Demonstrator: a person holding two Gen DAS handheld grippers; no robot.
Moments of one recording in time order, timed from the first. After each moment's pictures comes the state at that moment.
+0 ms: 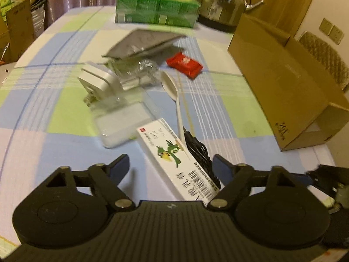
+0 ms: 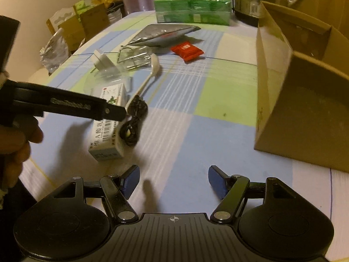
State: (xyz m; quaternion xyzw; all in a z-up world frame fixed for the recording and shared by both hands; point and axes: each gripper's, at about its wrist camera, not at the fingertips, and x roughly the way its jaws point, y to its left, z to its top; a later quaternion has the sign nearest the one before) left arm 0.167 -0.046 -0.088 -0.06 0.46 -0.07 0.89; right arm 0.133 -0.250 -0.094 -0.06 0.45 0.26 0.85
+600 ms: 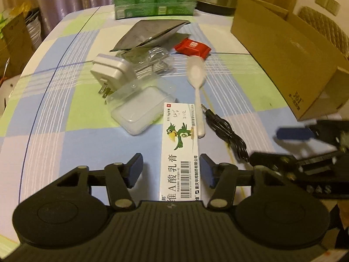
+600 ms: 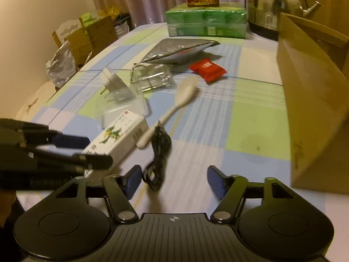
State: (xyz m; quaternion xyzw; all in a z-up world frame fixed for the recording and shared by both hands) left arm 0.148 -0.026 -0.092 0.02 0.46 -0.08 0.88; right arm 0.159 -0.197 -0.095 -0.04 0.43 0.28 0.86
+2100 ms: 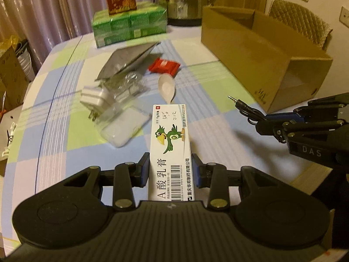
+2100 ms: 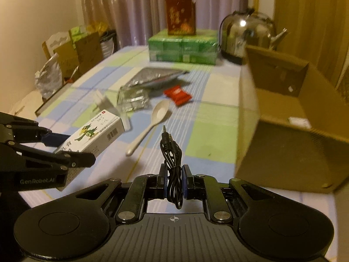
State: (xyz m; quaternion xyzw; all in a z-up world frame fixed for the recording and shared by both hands) left arm 0.105 -0.062 -0.043 0.07 0.42 -0.12 0.90; right arm 0.107 -0.248 -0.030 -0.06 0.37 0.22 0.90
